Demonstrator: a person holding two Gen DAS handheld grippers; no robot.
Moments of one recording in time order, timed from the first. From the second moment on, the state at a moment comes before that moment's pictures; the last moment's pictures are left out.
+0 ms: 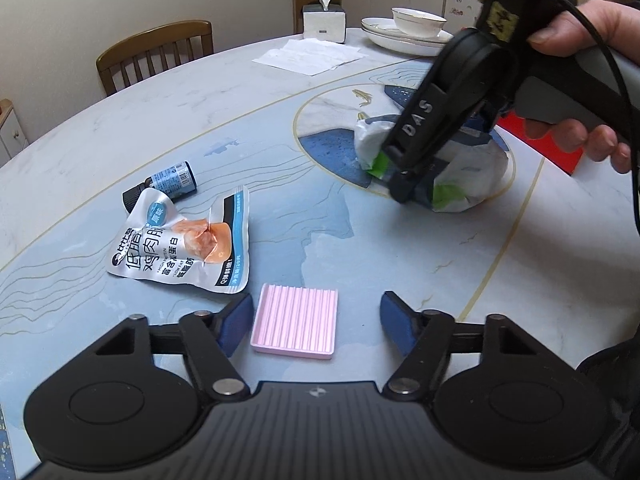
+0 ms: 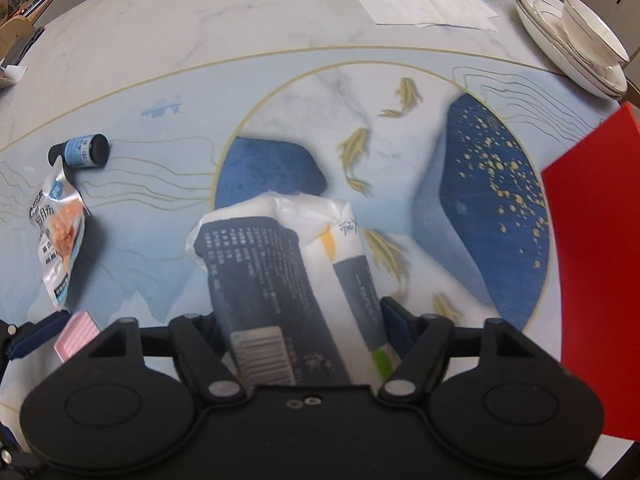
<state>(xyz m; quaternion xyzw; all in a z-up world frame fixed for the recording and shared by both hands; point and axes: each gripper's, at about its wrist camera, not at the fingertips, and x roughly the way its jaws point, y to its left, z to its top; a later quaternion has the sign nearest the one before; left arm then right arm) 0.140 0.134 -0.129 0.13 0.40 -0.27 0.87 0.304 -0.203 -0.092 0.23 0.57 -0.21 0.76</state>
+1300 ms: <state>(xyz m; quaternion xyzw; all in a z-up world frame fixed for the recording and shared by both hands) 0.124 0.030 -0.064 0.10 0.38 -0.24 0.89 0.182 -0.271 -0.017 0.27 0.48 -0.16 0.82</state>
